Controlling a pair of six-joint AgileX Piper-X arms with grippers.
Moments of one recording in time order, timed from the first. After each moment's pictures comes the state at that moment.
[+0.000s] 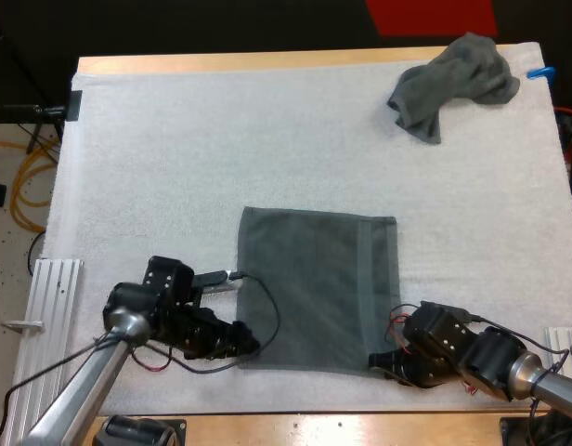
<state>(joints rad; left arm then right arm) -0.20 1.20 -0.49 0.92 0.62 -1.89 0.89 1.13 -0.40 0.56 -0.24 -0.90</state>
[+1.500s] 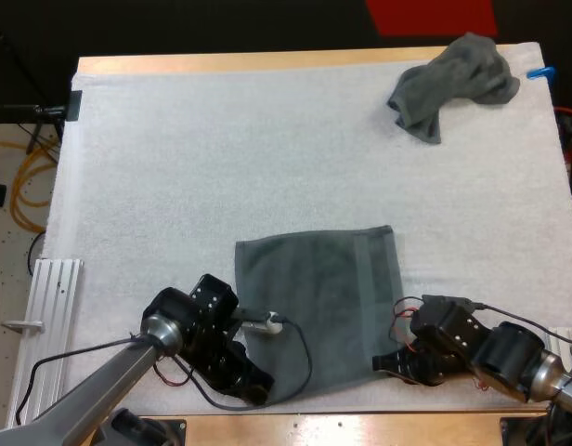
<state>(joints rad) -0.51 1.21 -0.50 1.06 0.68 -1.85 0.89 0.99 -0.51 0.77 -0.25 -1.00</state>
